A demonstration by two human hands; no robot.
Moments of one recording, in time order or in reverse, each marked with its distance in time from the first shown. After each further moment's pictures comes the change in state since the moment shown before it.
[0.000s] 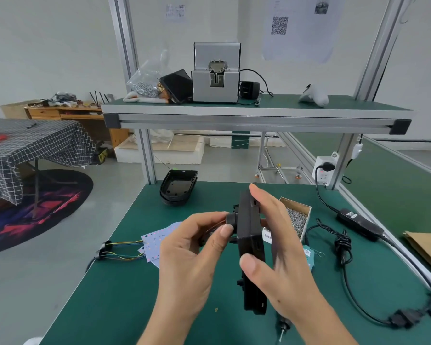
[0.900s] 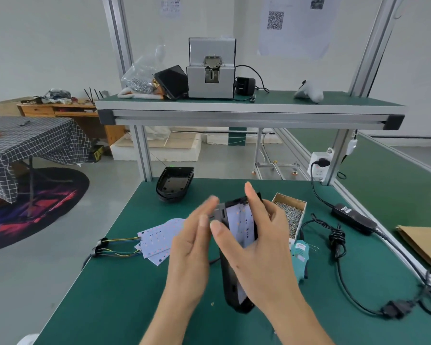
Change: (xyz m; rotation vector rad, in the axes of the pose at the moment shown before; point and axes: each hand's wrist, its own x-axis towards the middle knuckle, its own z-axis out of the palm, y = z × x) left_hand 0.002 -0.035 0.001 0.111 -0.053 -0.108; right_hand 0.003 -0.016 0.027 -0.267 0.185 0.318
